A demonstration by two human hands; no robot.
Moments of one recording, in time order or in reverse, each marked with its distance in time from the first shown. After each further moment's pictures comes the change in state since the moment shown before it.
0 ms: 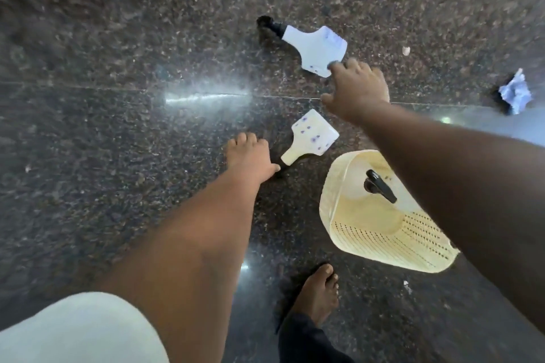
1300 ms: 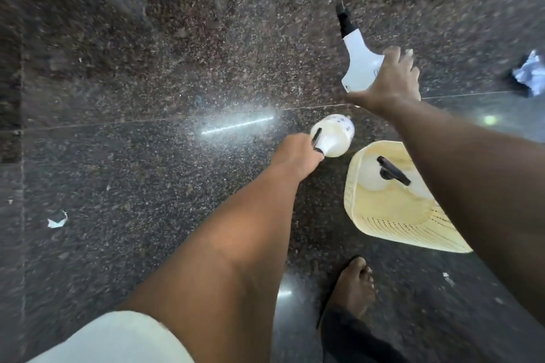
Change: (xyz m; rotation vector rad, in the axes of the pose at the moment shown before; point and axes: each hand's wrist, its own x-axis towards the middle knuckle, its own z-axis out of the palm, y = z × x) left_hand -0.072 0.038 -0.062 -0.527 0.060 0.021; right_hand -0.055 0.018 -0.043 0.510 0.106 0.431
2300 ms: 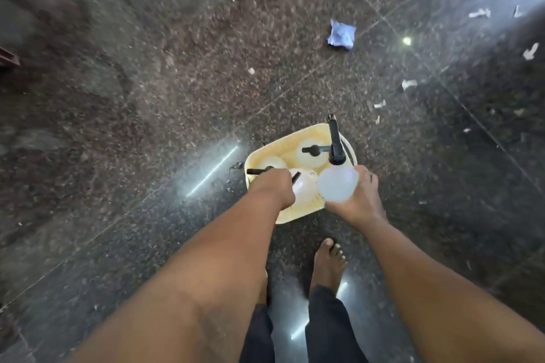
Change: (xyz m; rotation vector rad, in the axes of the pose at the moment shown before) left_hand -0.096 0.190 0.079 0.804 -0.341 0.318; right_hand -0.224 0.240 -0.005 0.670 -0.073 0.552
